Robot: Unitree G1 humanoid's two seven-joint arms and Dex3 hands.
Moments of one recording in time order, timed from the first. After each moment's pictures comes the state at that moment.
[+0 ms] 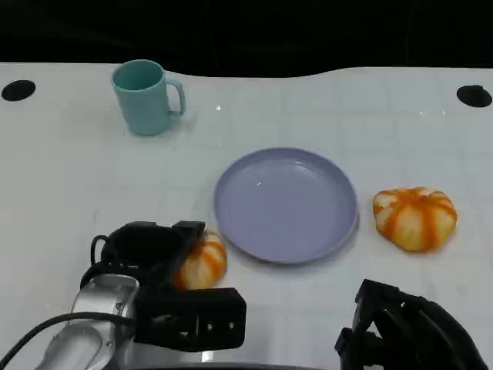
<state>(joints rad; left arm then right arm) -0.32 0.23 -0.45 0.34 0.98 0.17 -0.12 0.18 -0.06 0.02 -0.02 0.49 0.21 0.66</state>
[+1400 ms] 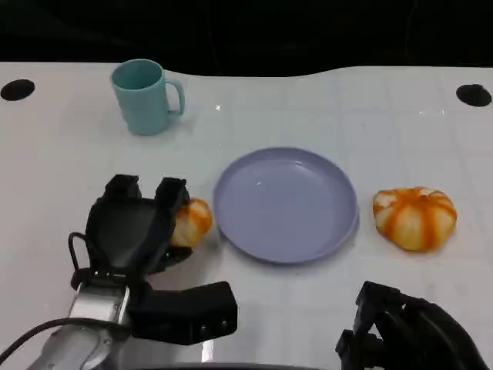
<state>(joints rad) -0.35 0.27 -0.52 0.43 0.95 0.16 0.46 0.18 -0.06 0.02 -0.03 0.49 0.21 0.67</state>
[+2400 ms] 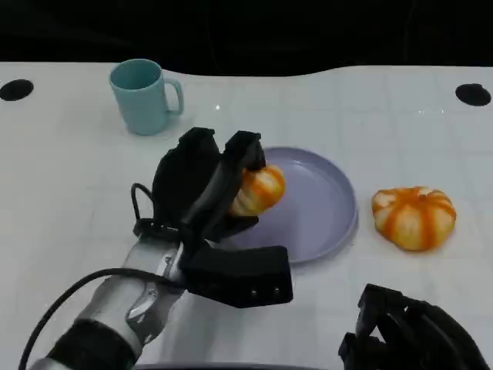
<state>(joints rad) -0.56 0.12 -0.53 0.56 0.87 -0.05 0.45 0.19 -0.07 0.02 -0.03 0.49 0.23 0.67</state>
